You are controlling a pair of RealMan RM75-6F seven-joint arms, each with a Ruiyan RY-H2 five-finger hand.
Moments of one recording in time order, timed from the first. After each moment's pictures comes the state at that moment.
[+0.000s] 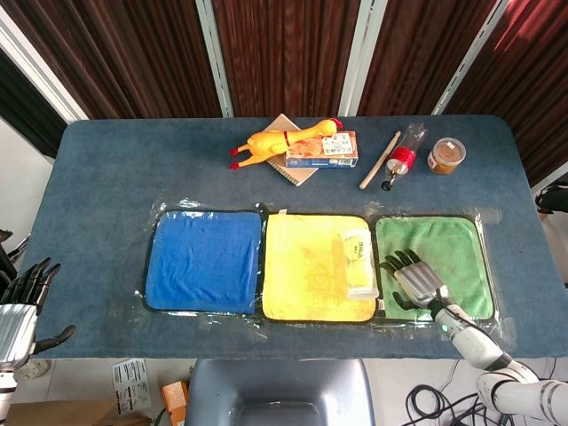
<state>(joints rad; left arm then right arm) -0.08 -1.11 -0.02 -1.58 1.57 1.53 -0.02 0.57 -1.28 0.02 -1.48 -1.24 0.75 -0.33</state>
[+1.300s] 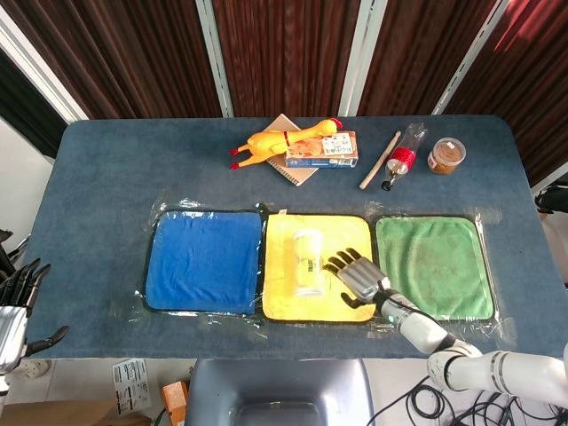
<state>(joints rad) -0.07 -1.10 -0.03 -1.57 1.57 1.56 -0.05 0.81 -1.36 0.04 -1.62 -0.99 0.67 -0.52</state>
